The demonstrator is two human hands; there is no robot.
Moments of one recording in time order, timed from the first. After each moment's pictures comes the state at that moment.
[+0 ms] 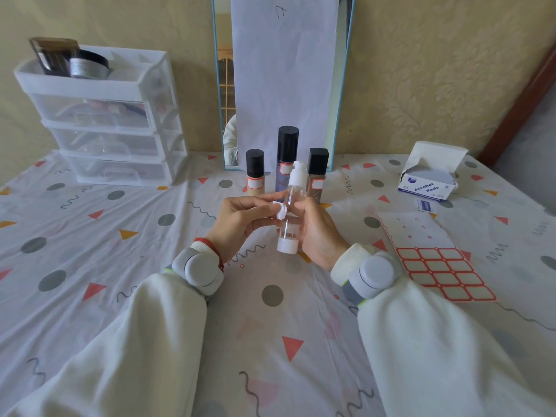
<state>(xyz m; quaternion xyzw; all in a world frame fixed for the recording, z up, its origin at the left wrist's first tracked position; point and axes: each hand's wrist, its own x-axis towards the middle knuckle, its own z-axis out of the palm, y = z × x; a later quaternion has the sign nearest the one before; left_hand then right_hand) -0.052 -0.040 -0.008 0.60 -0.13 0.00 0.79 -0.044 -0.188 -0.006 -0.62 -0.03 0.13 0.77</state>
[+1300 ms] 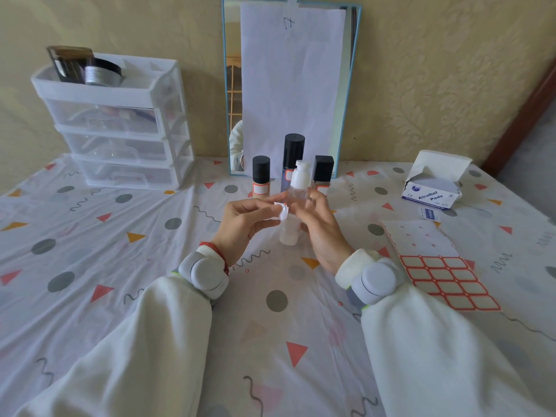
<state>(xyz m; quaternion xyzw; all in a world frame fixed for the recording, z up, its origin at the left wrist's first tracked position) -0.058 -0.039 0.000 0.60 -0.10 0.03 0.79 -0.036 -0.192 -0.014 -0.67 -0.13 0.03 0.73</state>
